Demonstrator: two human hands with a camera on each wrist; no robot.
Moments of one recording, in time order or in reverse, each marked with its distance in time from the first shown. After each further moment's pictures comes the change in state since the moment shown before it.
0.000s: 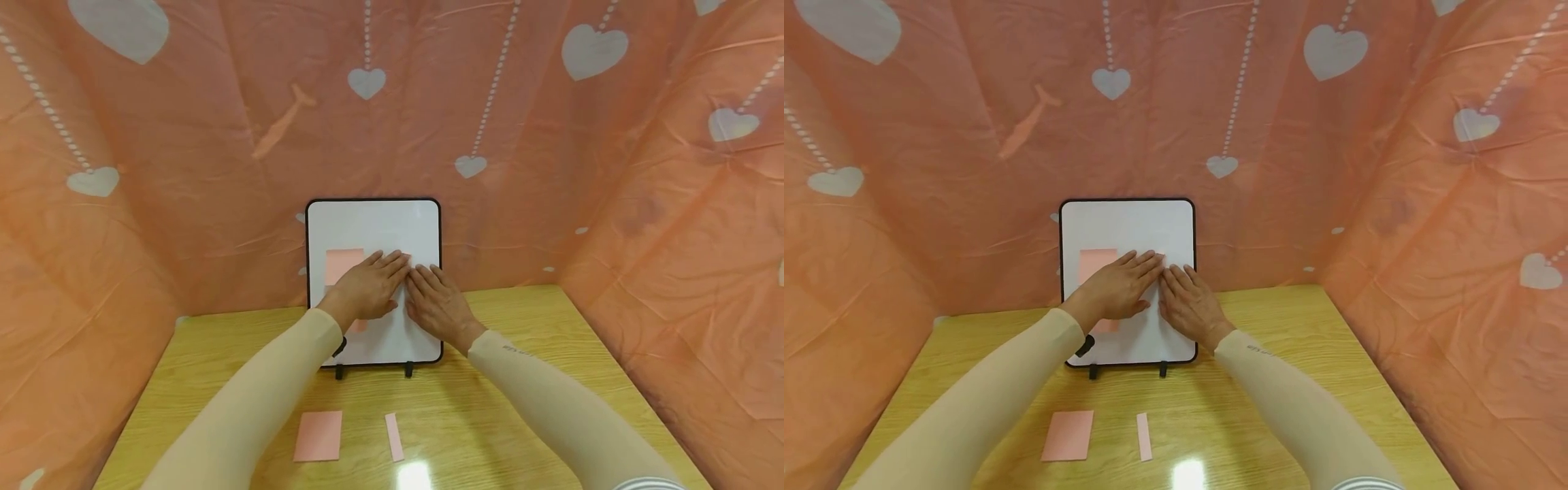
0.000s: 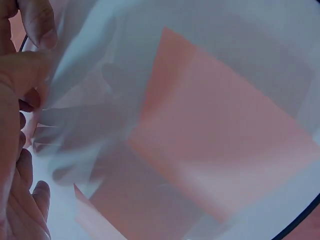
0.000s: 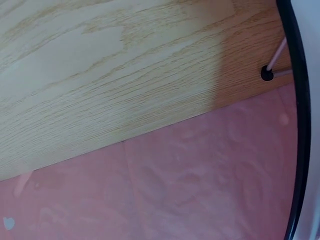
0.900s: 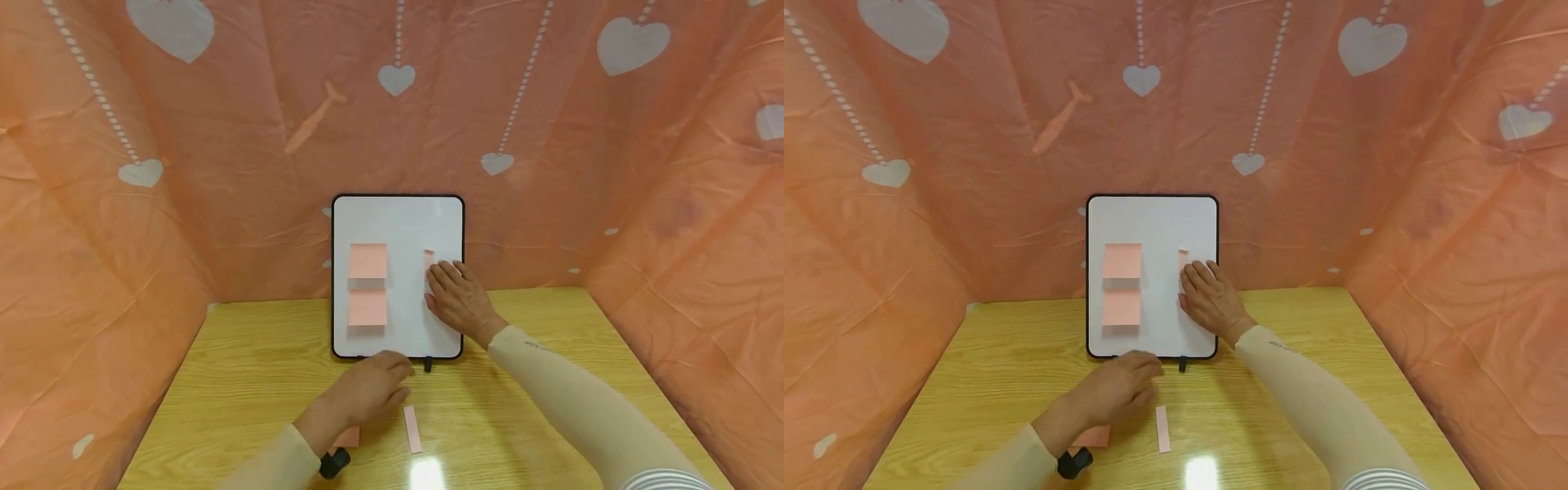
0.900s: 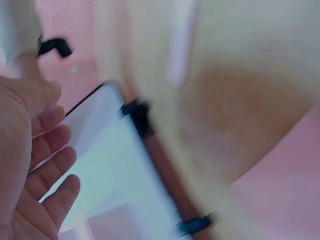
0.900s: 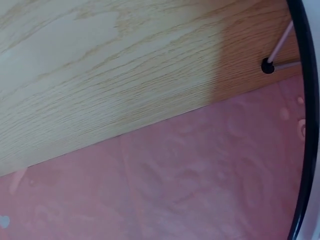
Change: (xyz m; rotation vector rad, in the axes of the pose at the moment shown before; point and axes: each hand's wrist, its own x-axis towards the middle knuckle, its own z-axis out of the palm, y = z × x) left_hand -0.121 0.106 0.065 -0.494 0.274 0.035; right_hand 0.003 0.004 0.008 0.065 0.215 -0.005
